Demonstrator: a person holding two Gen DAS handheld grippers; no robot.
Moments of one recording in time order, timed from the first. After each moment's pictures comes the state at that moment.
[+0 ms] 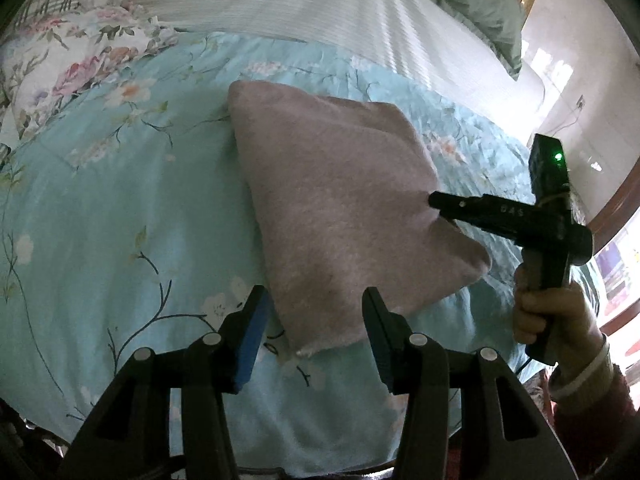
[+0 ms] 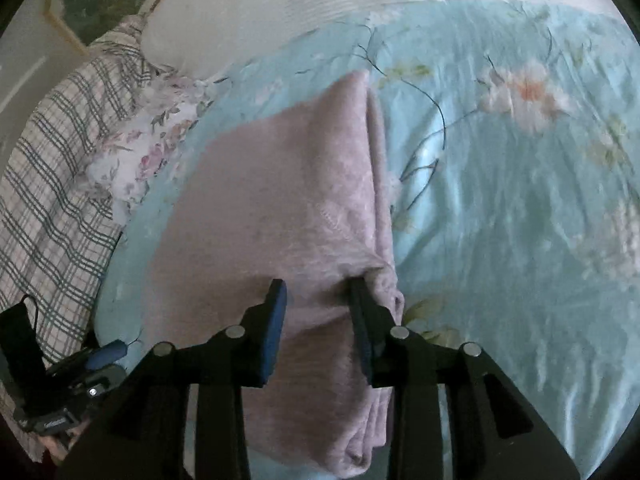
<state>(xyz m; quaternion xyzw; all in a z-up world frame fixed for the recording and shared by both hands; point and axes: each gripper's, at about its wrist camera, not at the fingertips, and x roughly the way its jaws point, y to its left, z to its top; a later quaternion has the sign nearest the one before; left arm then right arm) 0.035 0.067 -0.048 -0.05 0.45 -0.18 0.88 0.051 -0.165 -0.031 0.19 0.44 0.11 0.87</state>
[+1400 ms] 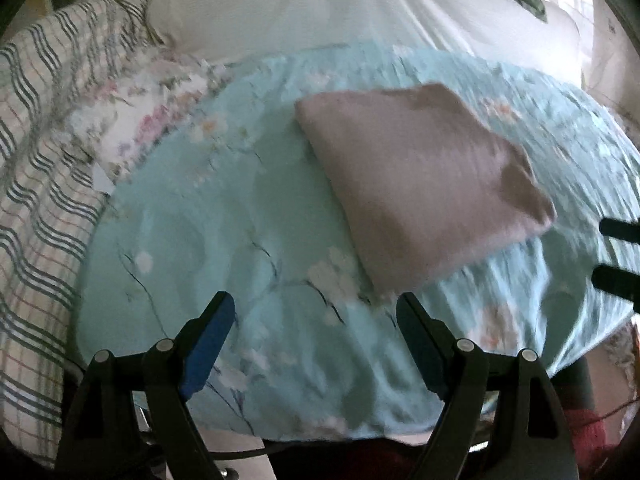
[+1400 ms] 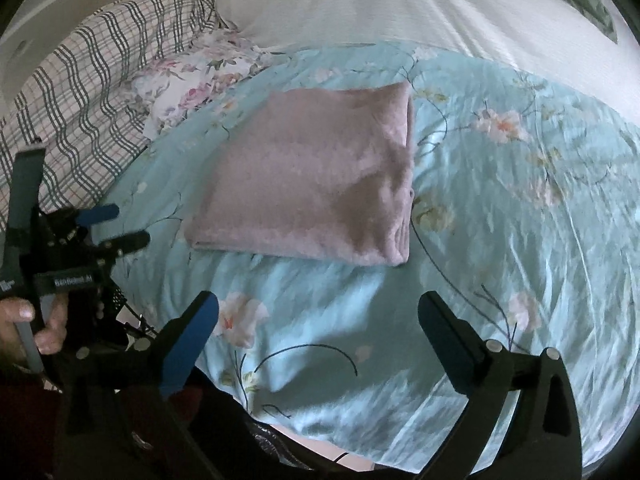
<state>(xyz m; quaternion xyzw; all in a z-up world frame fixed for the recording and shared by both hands) -0.015 0.069 -0.019 0.11 0.42 -0.04 0.90 -0.099 -0.108 0.013 0.03 0.42 0.11 0.90</state>
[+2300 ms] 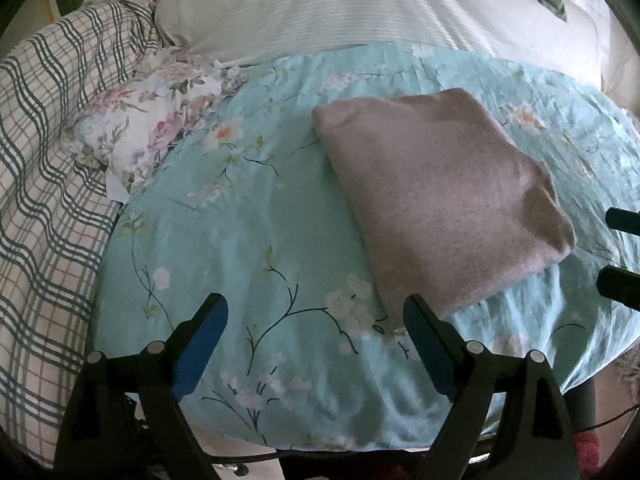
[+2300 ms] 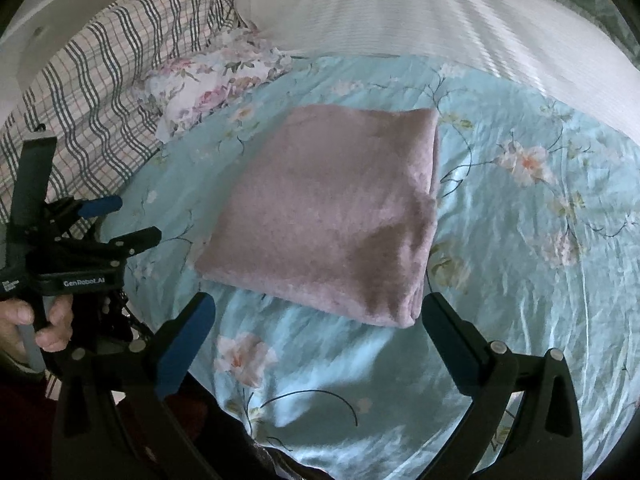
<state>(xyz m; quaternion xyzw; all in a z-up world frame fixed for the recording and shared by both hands) 0.012 0.063 -0.014 0.12 0.44 -0.01 0.89 -0.062 -0.098 0.032 0.01 0.43 0.14 0.89</state>
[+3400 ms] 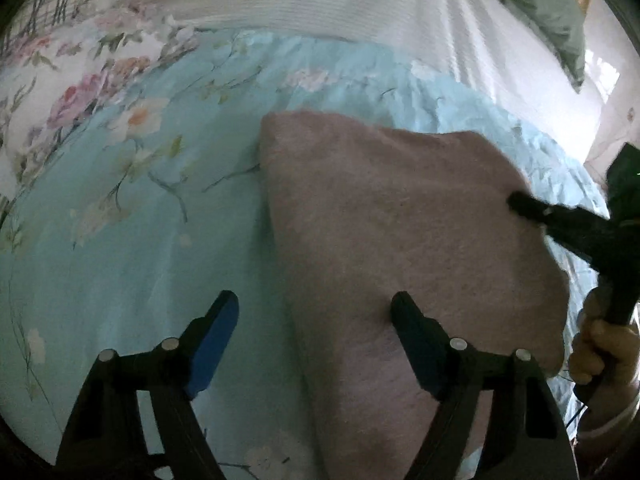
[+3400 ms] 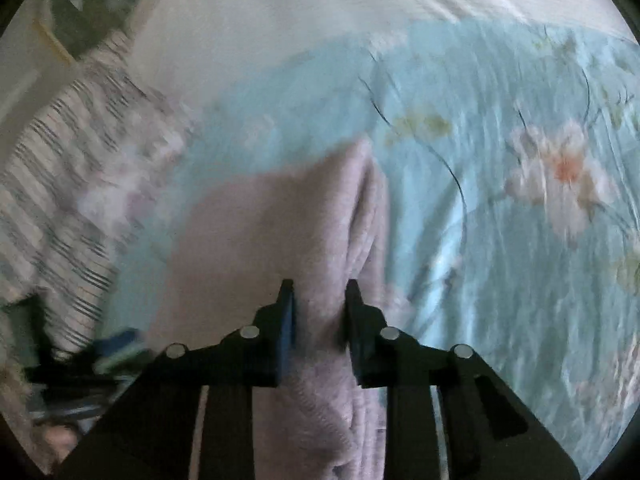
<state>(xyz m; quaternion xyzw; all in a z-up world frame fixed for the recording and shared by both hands) 0.156 0.062 -0.049 -0.03 0.47 -0.11 0.88 0.112 -0.175 0.002 0.20 0.41 0.11 0.88</state>
